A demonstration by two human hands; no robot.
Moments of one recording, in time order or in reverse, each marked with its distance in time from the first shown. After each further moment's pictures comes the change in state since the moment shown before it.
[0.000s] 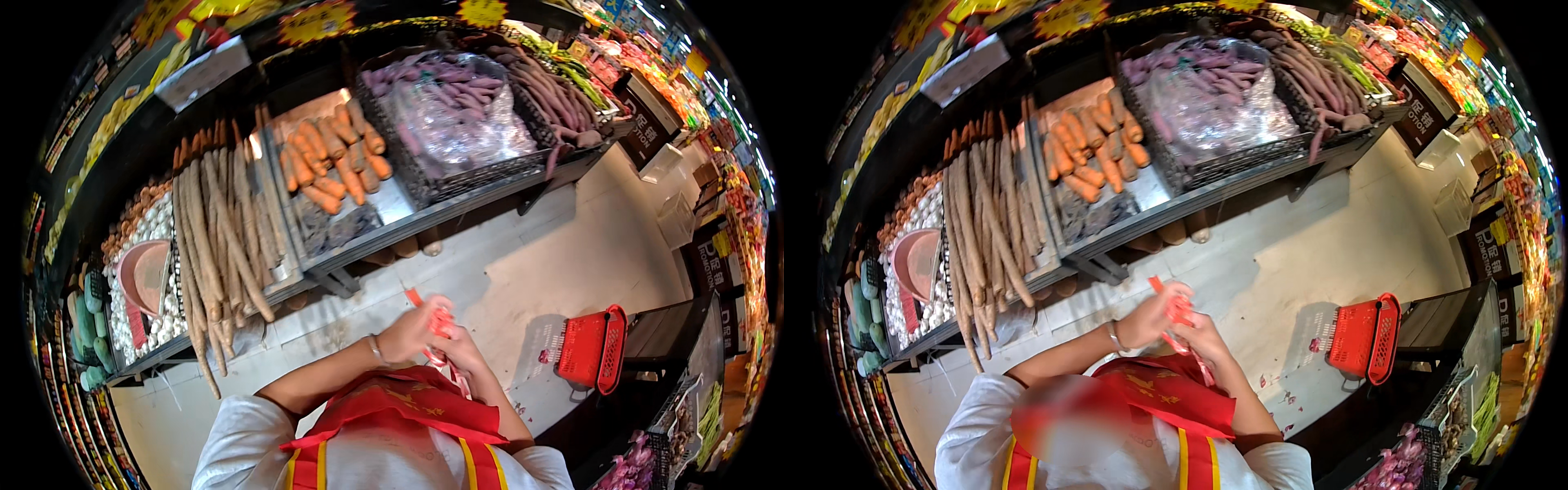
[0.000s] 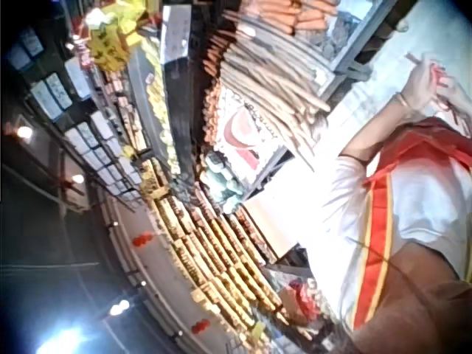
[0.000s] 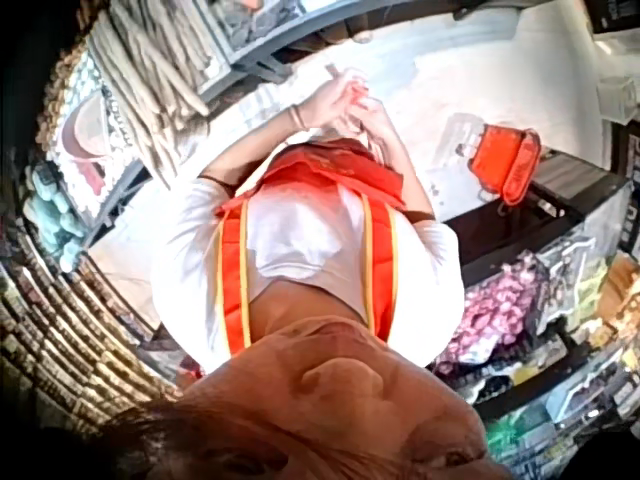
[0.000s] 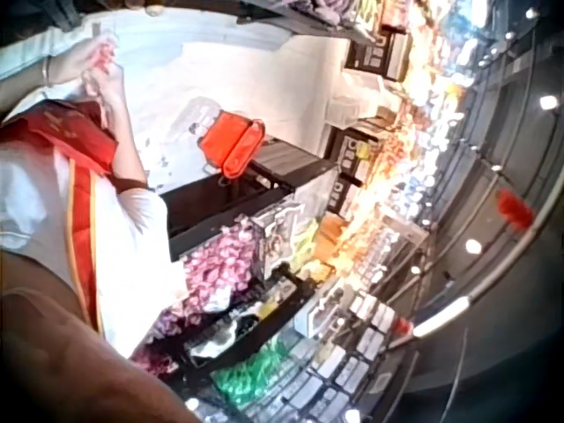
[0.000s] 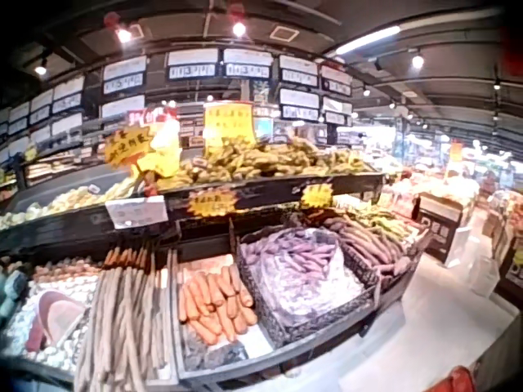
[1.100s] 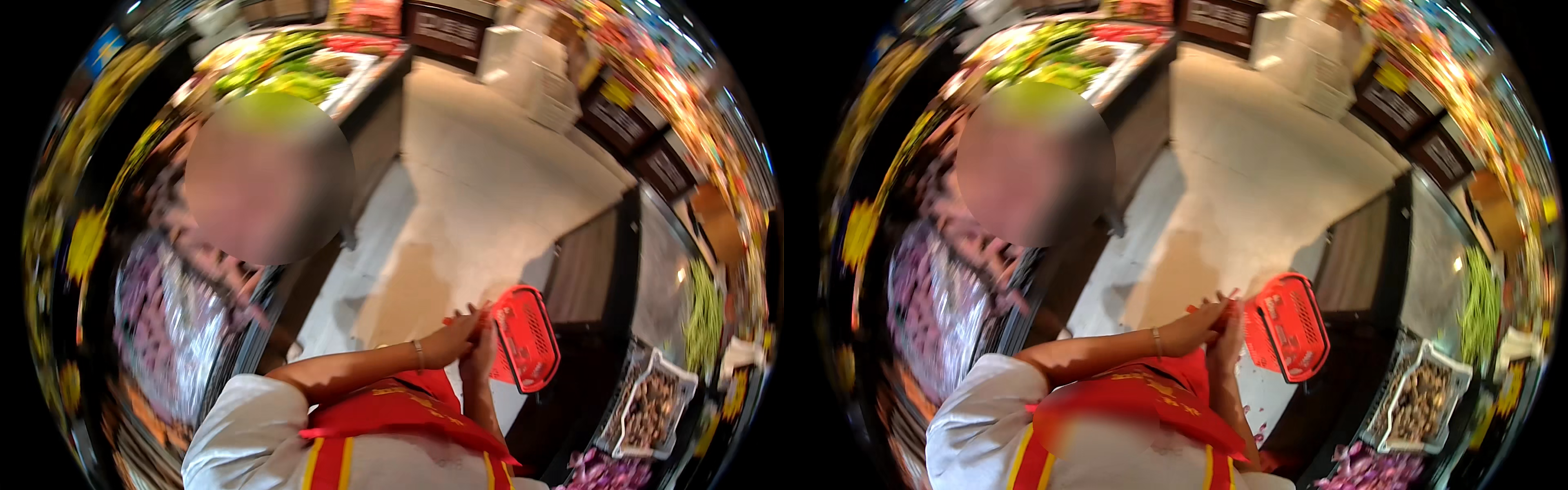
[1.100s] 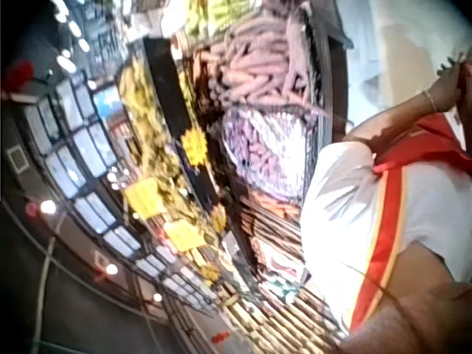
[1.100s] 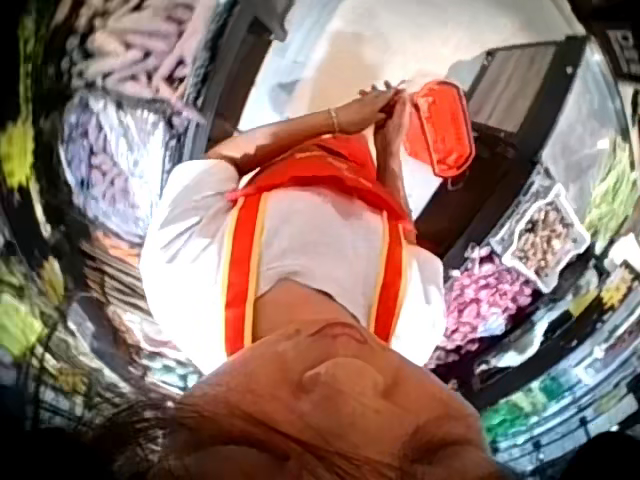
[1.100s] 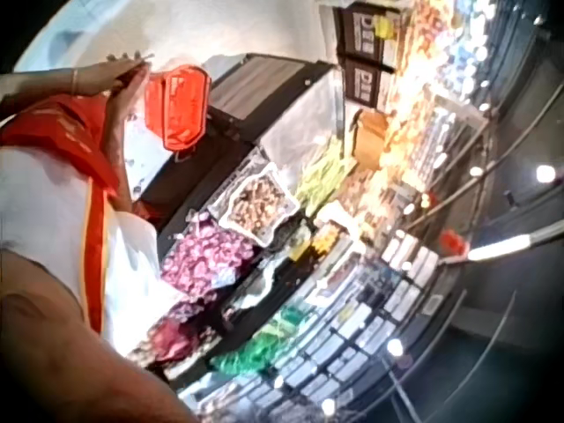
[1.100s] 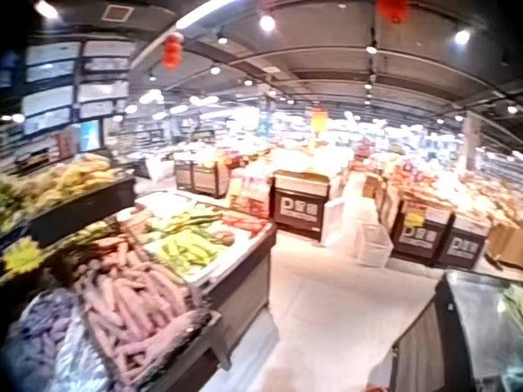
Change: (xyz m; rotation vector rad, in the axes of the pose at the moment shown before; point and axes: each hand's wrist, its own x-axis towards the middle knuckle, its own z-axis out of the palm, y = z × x) left_hand 0.639 -0.024 0.415 0.079 -0.799 -0.062; right_hand -0.049 -0.176 -0.614 0.724 1.057 -0.854
